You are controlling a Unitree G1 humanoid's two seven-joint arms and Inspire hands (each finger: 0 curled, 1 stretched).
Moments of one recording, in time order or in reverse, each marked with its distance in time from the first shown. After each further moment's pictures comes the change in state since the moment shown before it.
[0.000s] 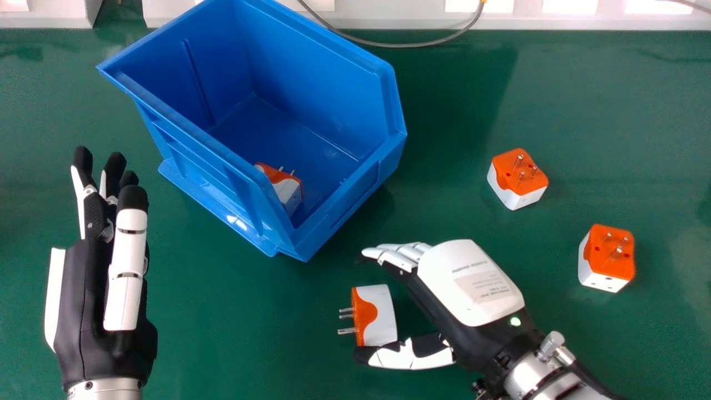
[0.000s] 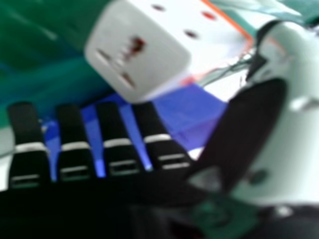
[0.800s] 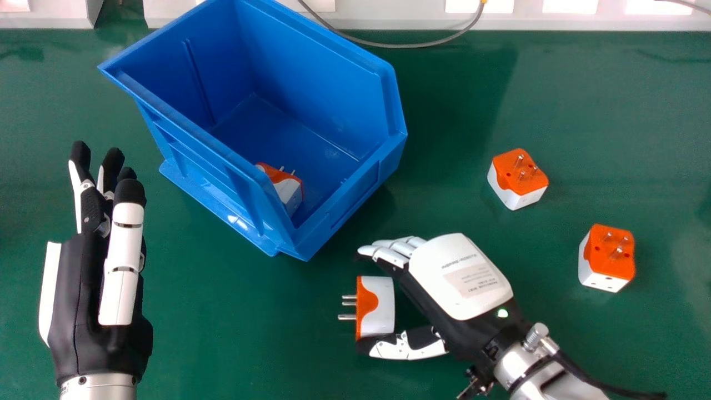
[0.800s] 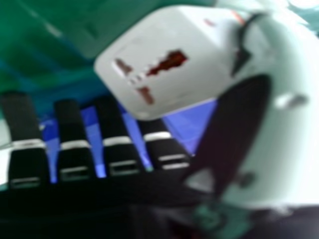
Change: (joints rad) left arm 0.003 0.009 0.010 -0.051 -0.003 0.055 0.000; right arm -0.133 0.019 0.068 0.199 -0.033 -0.006 -0.152
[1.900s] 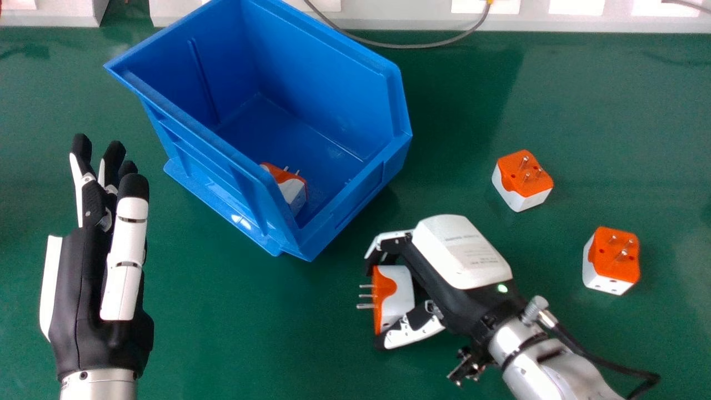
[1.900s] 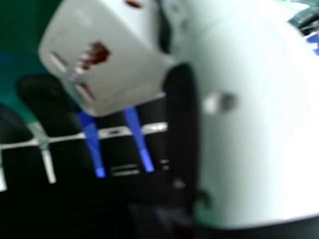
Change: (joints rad) left arm -0.008 0.000 -0.003 -0.009 0.012 0.009 0.002; right arm 0.052 -0.002 -0.047 -0.170 0.173 0.091 0.189
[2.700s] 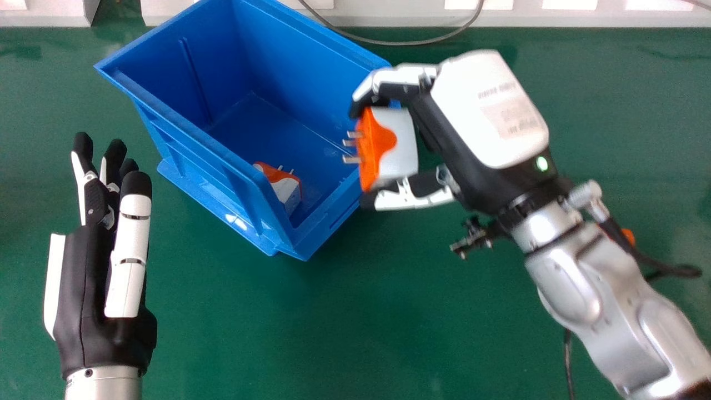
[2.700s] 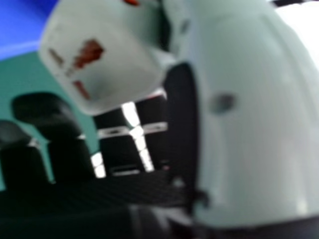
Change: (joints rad) left arm 0.000 -0.009 -0.009 0.005 0.019 -0.011 0.021; right arm -0.327 0.012 -0.166 -0.146 0.002 -0.116 -0.011
